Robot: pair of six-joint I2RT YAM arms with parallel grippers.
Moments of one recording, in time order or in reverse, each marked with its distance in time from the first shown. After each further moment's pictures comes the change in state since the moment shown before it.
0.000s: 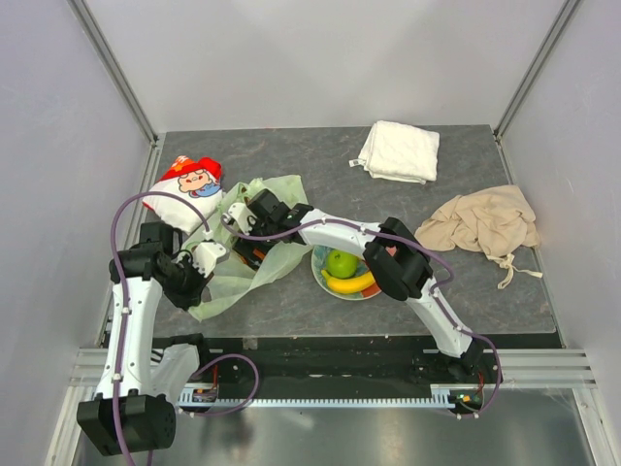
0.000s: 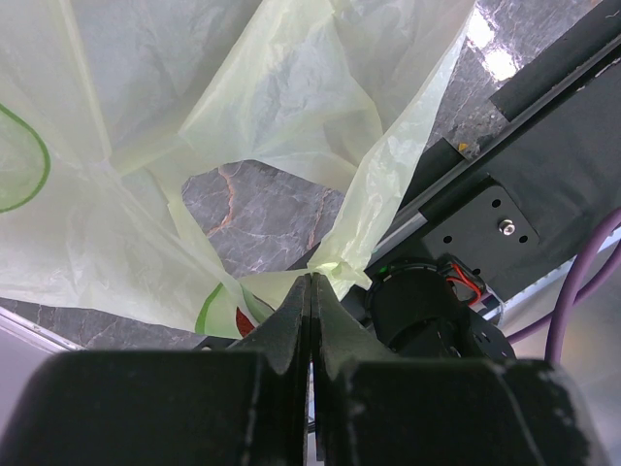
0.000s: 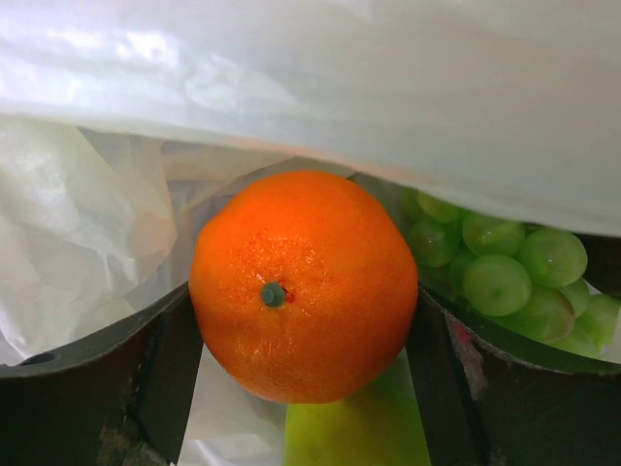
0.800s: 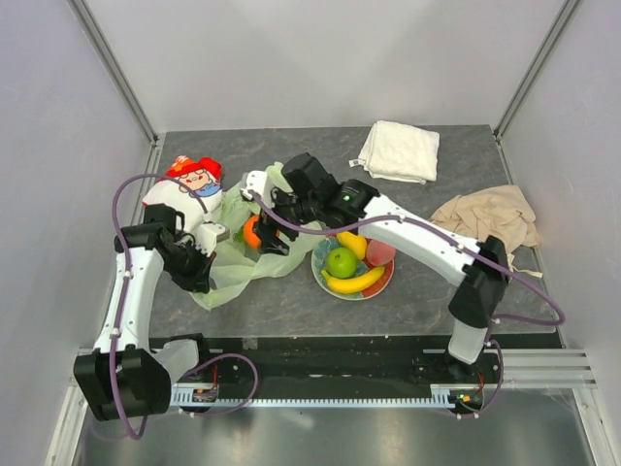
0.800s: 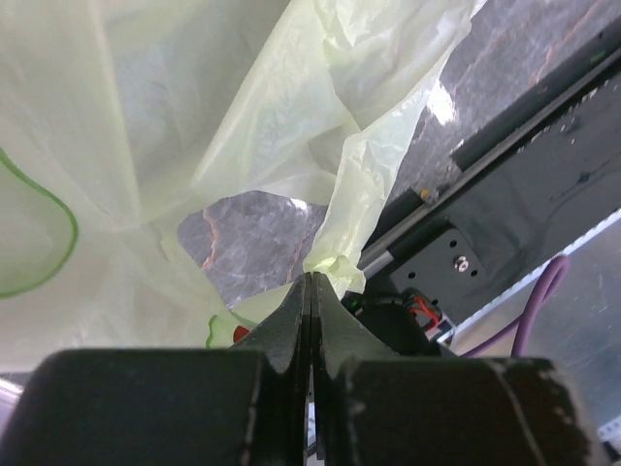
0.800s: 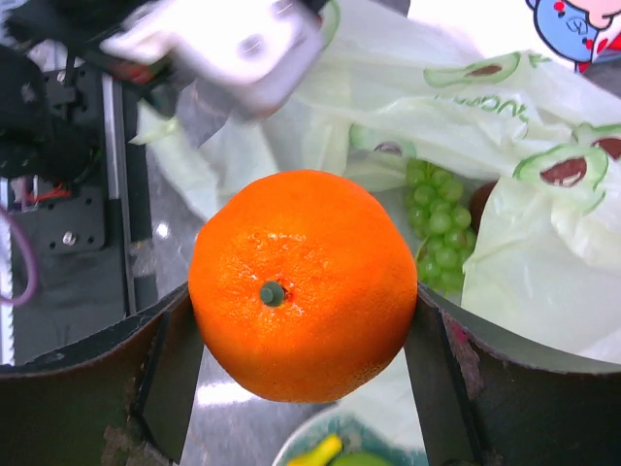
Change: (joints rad) left arm 0.000 0.178 0.069 0.043 0.092 -0.093; right arm -0.016 -0.486 -0.113 -0.138 -0.142 -0.076
